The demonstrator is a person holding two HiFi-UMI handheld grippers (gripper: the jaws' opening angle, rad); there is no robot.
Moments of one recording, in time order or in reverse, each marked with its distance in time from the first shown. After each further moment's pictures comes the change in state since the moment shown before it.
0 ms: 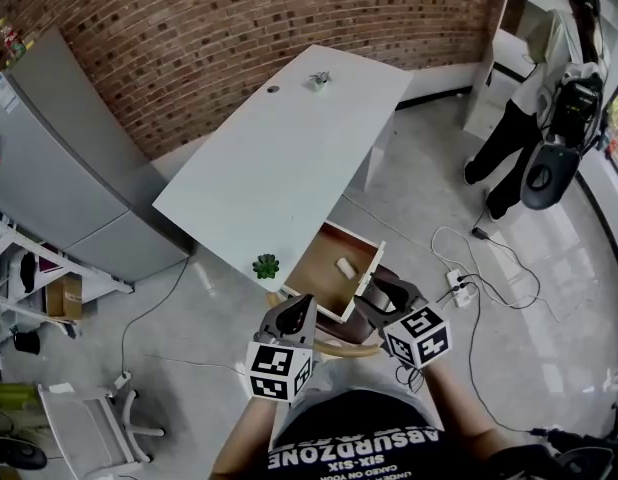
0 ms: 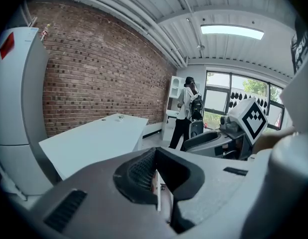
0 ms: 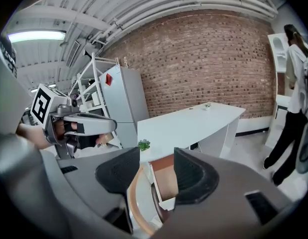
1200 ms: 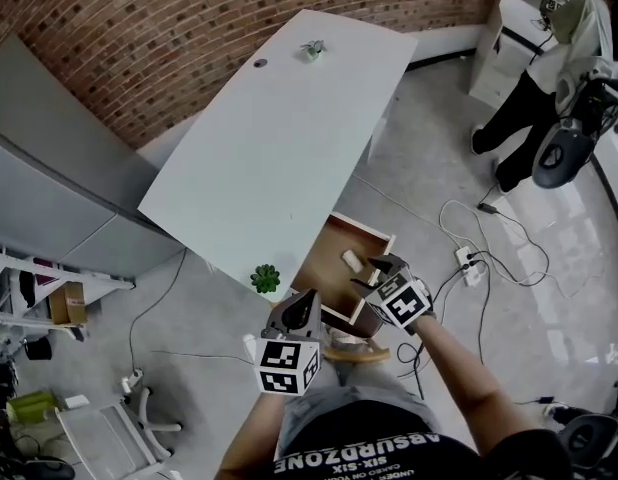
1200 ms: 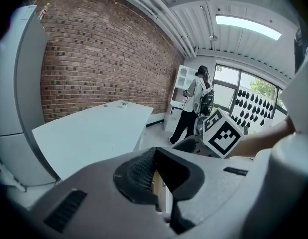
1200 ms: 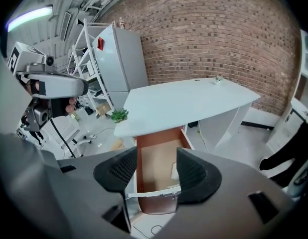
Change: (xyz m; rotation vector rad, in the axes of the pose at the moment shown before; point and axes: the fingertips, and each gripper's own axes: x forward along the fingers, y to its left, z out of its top) left arm 0.093 0.064 -0.019 -0.080 0.131 0.007; right arm 0.147 -0.089 -0.054 -0.102 0.360 0.028
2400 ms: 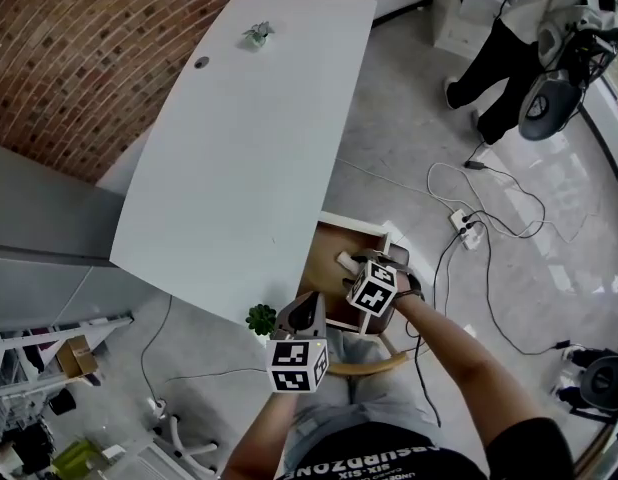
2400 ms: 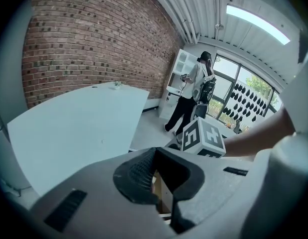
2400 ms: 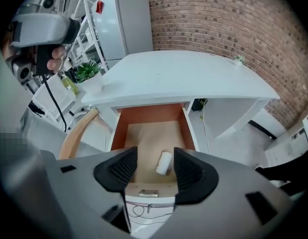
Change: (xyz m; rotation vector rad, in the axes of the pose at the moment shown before) left arm 0.118 0.044 -0.026 -0.007 0.178 -0.102; right arm 0.136 -0.060 -0.046 -0.157 0.278 0.027
